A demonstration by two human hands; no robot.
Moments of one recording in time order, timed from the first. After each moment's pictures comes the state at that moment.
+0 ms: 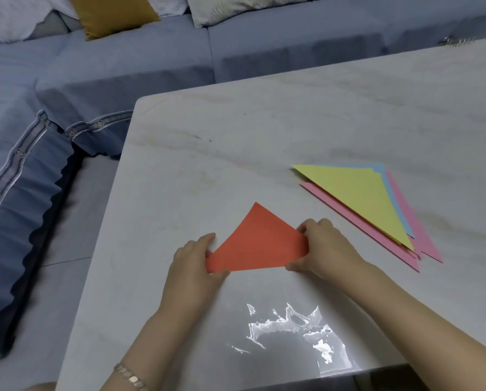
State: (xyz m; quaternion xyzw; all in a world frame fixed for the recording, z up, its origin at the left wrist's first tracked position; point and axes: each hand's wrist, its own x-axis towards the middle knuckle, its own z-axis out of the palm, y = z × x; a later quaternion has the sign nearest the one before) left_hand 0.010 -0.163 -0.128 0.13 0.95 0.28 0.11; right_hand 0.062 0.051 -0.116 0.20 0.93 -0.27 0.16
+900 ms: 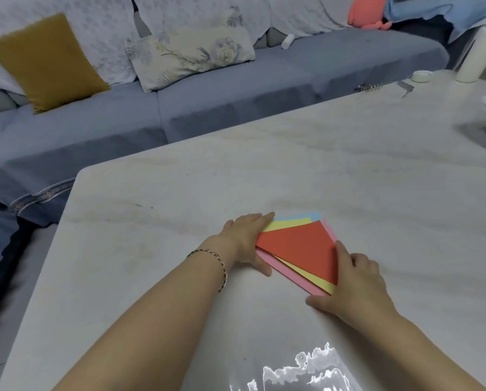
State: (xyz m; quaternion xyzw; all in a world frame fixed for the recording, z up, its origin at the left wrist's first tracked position) left_hand -0.095 0.069 -0.112 0.46 0.85 0.01 0.24; right_hand 0.103 0.168 -0.119 0.37 0.90 -0.23 0.05
